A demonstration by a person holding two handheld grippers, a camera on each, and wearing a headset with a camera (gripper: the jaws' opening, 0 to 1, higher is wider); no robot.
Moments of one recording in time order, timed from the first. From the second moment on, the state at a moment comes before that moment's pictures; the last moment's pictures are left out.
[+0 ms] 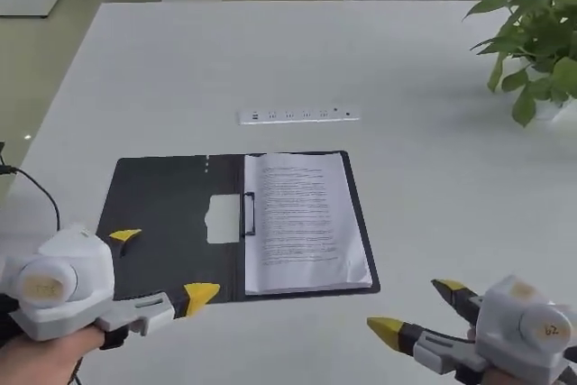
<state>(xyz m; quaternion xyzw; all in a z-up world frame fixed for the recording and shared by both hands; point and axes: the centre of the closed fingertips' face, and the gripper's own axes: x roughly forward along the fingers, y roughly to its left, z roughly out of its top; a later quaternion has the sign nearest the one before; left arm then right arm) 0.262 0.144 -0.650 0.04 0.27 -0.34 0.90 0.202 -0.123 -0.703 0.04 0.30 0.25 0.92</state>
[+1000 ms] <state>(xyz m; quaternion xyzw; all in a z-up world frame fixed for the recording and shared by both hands) 0.307 0.004 -0.667 0.06 0.25 -0.49 0.83 0.201 -0.133 -0.709 0.05 0.31 0.24 0.92</state>
